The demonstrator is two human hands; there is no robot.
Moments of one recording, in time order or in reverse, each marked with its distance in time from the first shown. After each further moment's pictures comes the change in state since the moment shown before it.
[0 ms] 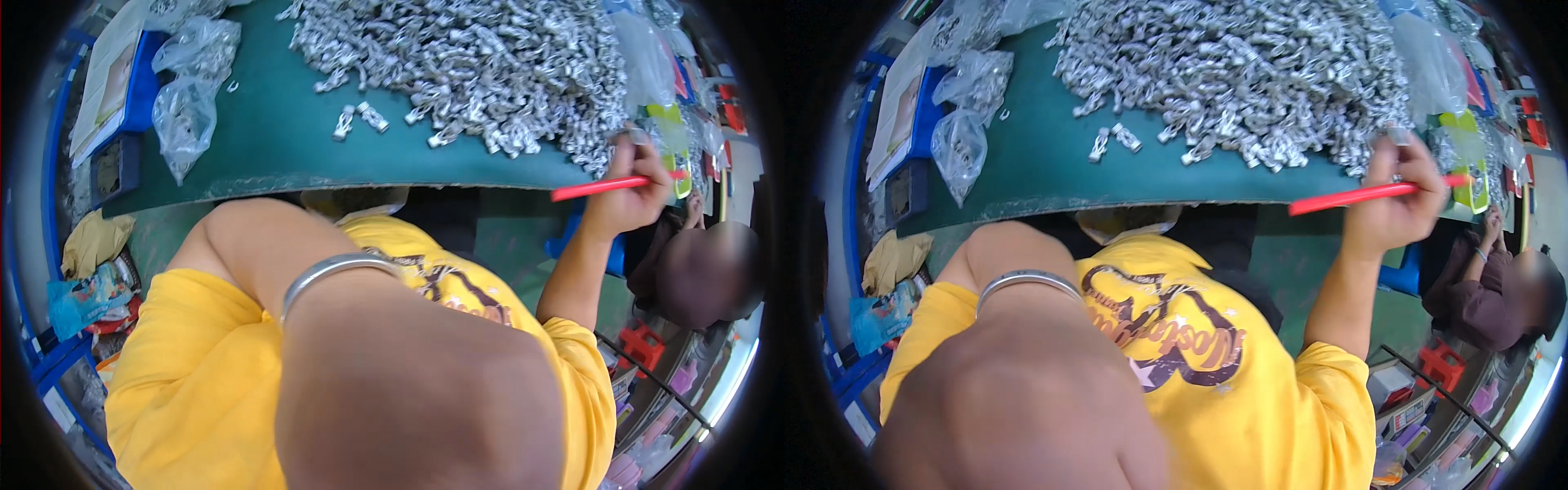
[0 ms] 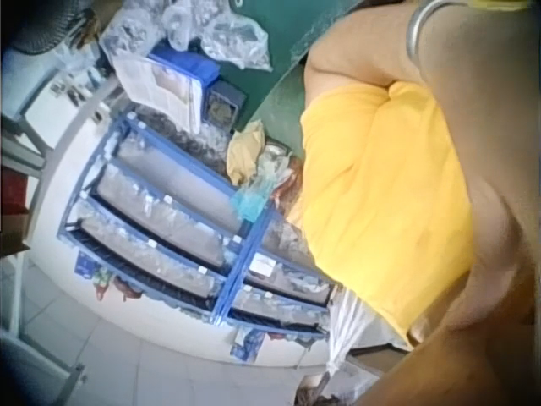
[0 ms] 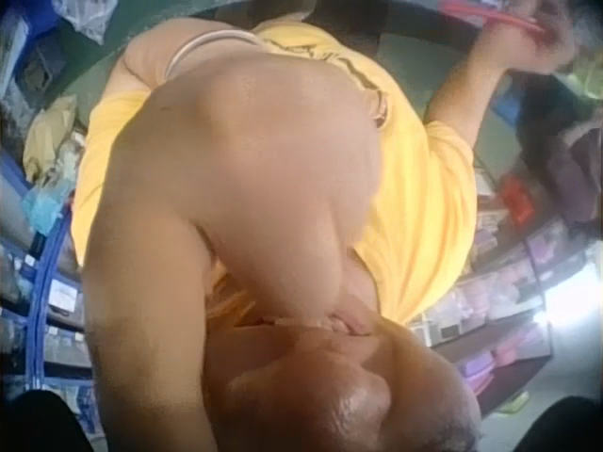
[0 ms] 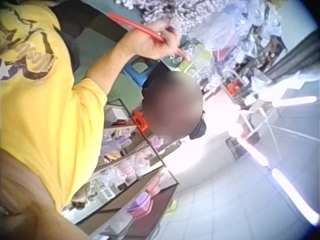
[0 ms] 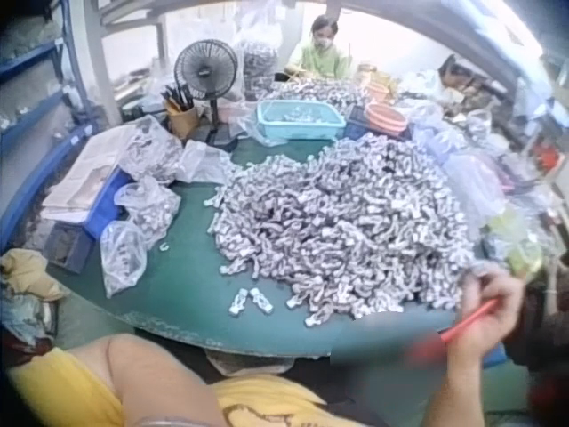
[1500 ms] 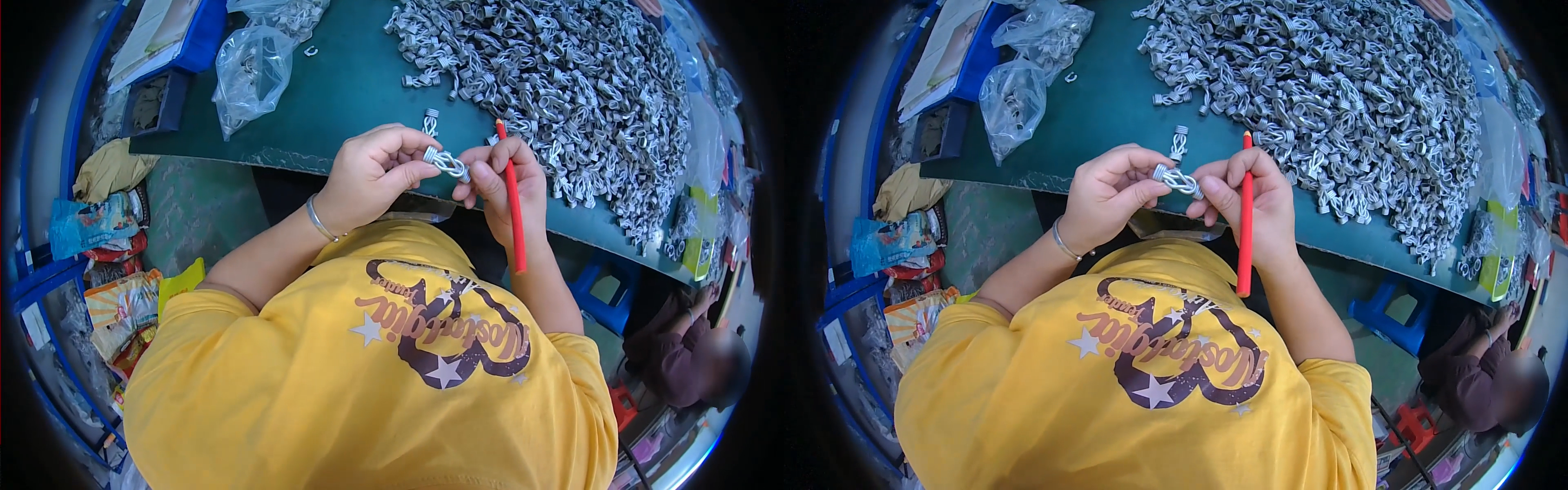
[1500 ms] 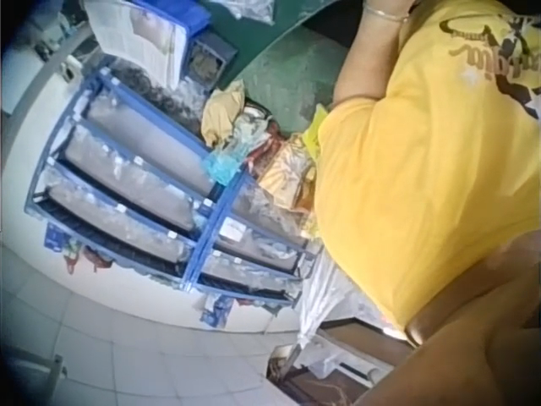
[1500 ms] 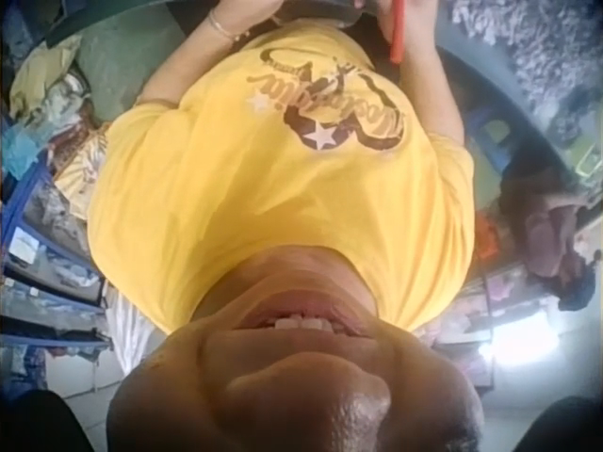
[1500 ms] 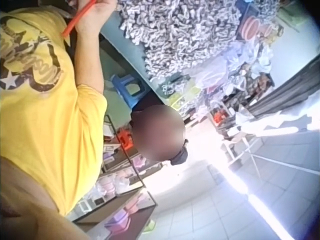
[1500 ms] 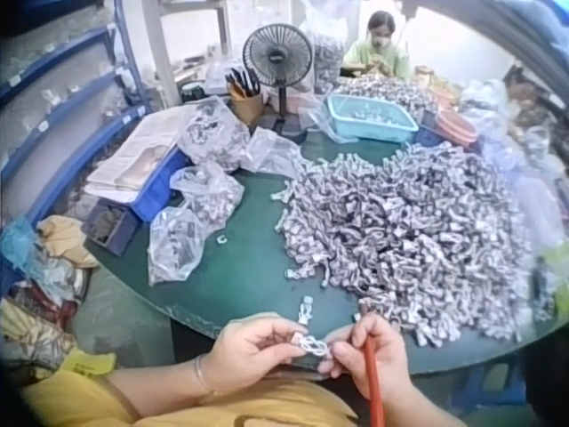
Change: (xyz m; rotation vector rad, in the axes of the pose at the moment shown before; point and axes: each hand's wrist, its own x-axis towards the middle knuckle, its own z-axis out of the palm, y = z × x) left_hand -0.173 -0.005 0.007 0.846 1.434 -0.698; right_hand -0.085 -0.065 0.110 1.035 -0.784 1.222
